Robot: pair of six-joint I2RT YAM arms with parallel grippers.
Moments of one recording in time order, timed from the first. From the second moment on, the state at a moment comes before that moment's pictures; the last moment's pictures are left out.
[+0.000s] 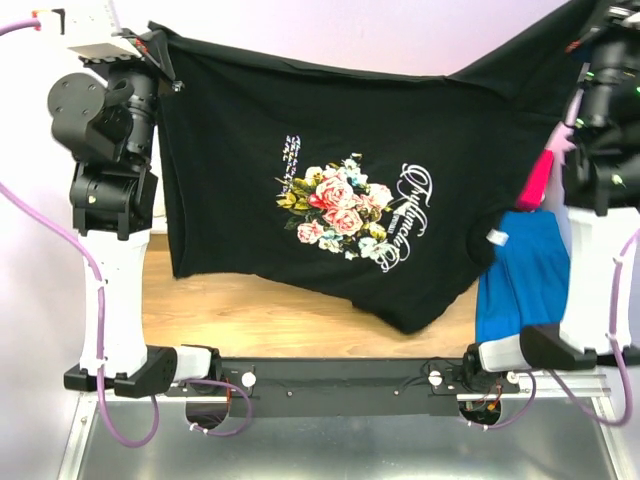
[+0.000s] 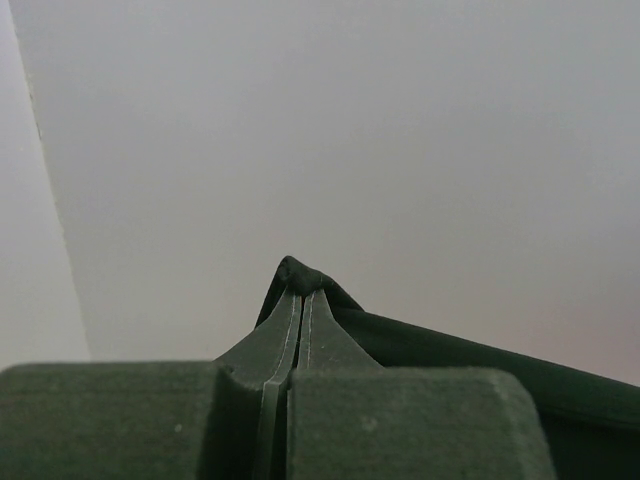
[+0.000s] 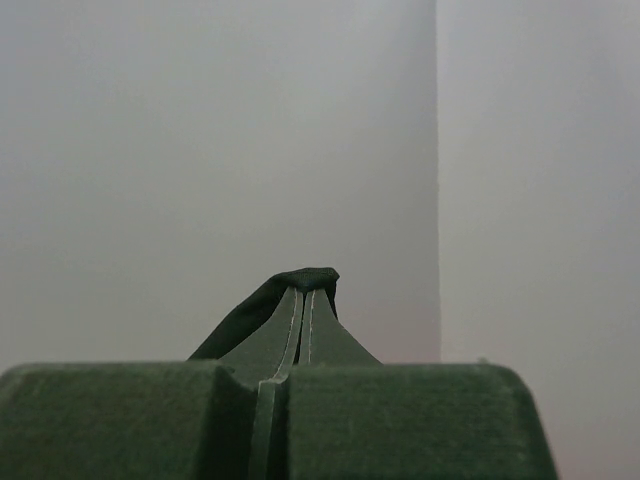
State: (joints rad) left arm -0.13 1.30 2.01 -0.32 -0.09 -0.16; right arm 0.07 1.40 2.15 -0.17 0.29 -0.08
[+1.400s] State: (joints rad) left arm -0.13 1.02 2.10 -0.26 -0.01 -0.13; right arm 0.07 1.12 2.28 -0.16 0.12 -0.04
